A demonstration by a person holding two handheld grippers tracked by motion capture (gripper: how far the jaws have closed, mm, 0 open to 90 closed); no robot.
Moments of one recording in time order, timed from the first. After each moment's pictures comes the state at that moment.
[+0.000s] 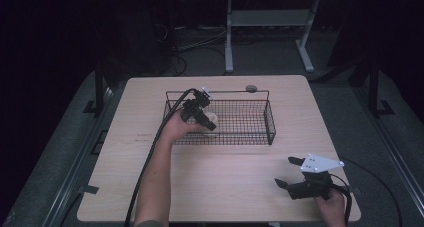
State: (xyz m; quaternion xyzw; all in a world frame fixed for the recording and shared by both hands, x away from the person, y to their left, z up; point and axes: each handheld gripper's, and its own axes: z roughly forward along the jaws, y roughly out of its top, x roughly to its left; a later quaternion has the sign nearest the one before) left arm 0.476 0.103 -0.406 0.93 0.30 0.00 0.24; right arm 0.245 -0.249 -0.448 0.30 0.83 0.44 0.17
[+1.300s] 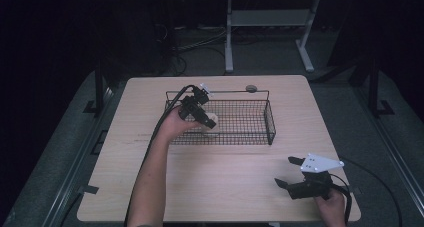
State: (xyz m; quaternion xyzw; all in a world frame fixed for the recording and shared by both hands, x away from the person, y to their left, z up) left arm 0.467 0.105 -0.383 0.93 0.28 0.02 0.25; right arm 0.245 -0.249 -0.447 0.30 0.83 0.44 0.17
